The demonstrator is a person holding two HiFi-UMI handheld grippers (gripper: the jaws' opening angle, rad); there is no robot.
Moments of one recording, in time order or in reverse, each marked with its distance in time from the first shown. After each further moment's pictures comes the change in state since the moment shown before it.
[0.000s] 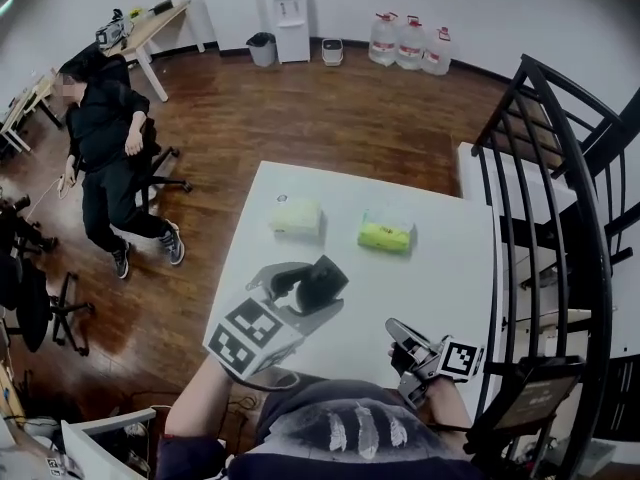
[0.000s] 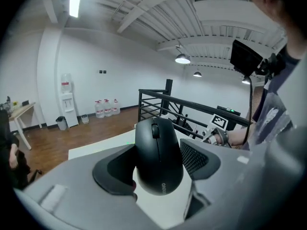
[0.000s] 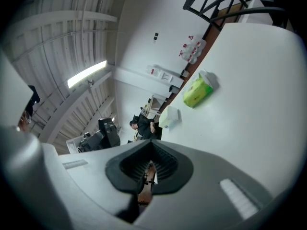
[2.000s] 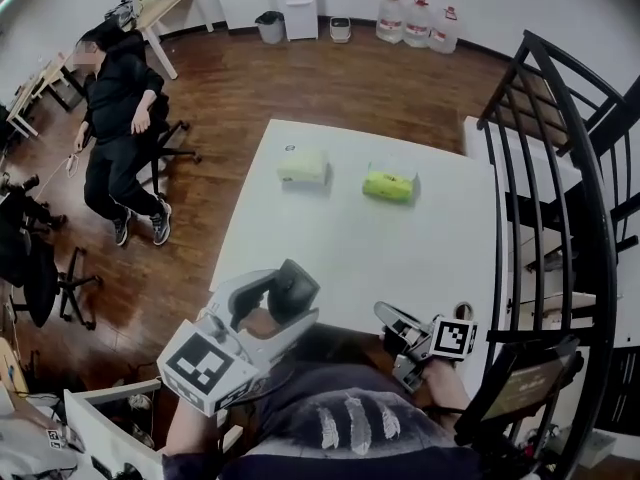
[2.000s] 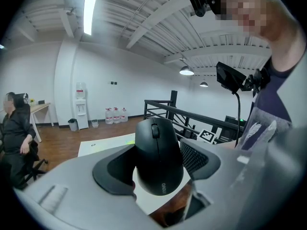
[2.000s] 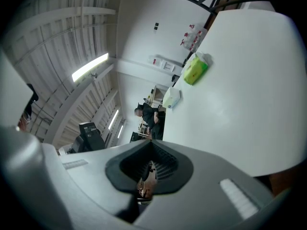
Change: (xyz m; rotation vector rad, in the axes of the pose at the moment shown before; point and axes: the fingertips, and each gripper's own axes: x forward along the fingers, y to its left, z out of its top) left arm -0.119 -0.106 -0.024 -0.057 -0.145 0.121; right arm -0.035 0.025 -0.095 0.006 0.111 0.065
